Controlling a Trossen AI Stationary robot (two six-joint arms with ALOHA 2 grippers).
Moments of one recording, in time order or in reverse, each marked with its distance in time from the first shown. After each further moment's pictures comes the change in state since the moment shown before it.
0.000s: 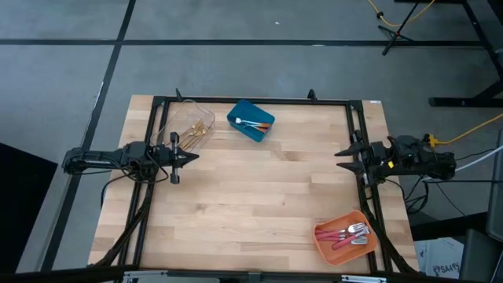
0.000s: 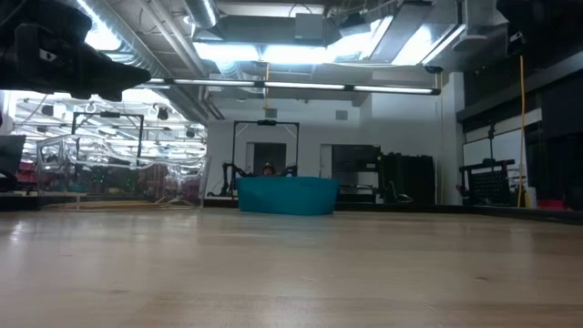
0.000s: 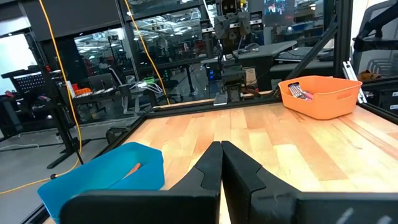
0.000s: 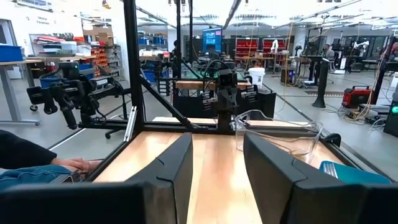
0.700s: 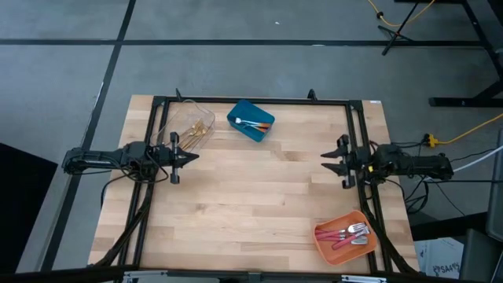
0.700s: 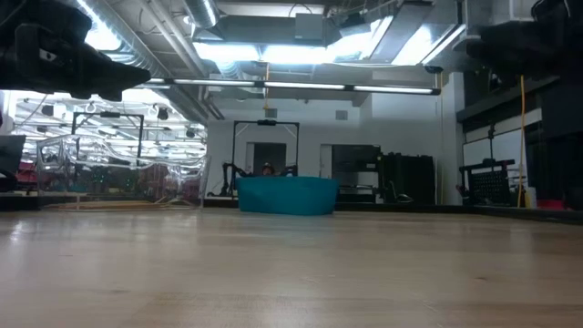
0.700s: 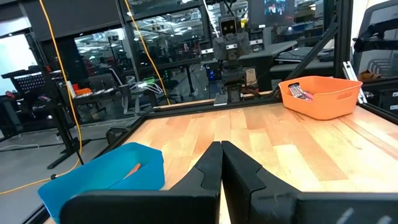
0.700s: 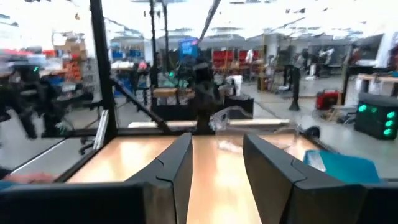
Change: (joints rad) left arm 0.000 0.000 0.000 0.001 0.000 0.000; right arm 0.000 -0.006 -0.277 0.327 0.103 0.016
